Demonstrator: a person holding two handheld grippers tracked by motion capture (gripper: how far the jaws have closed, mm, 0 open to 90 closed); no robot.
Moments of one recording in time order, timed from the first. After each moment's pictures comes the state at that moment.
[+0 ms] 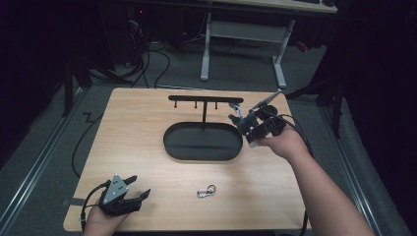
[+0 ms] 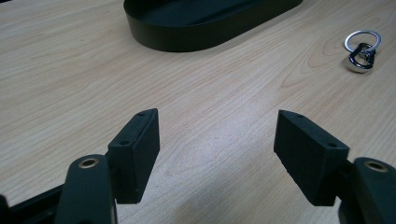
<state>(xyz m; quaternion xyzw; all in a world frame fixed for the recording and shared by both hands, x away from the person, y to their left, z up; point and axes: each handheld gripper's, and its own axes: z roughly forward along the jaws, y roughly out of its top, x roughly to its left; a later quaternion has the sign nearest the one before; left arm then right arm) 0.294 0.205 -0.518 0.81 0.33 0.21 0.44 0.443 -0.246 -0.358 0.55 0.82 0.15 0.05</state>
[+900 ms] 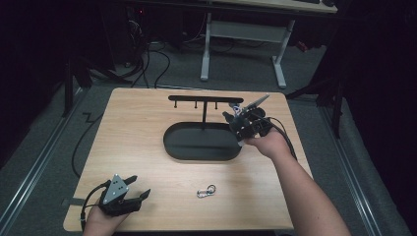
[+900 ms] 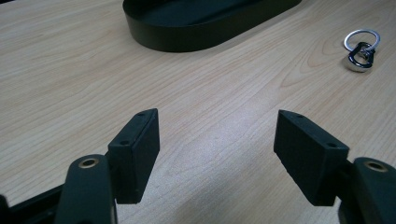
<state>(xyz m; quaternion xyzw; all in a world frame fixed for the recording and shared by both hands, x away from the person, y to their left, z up) 0.294 0.205 -0.518 0.81 0.33 0.21 0.44 0.469 -0.230 -0.398 0.55 0.81 0.17 0.07</state>
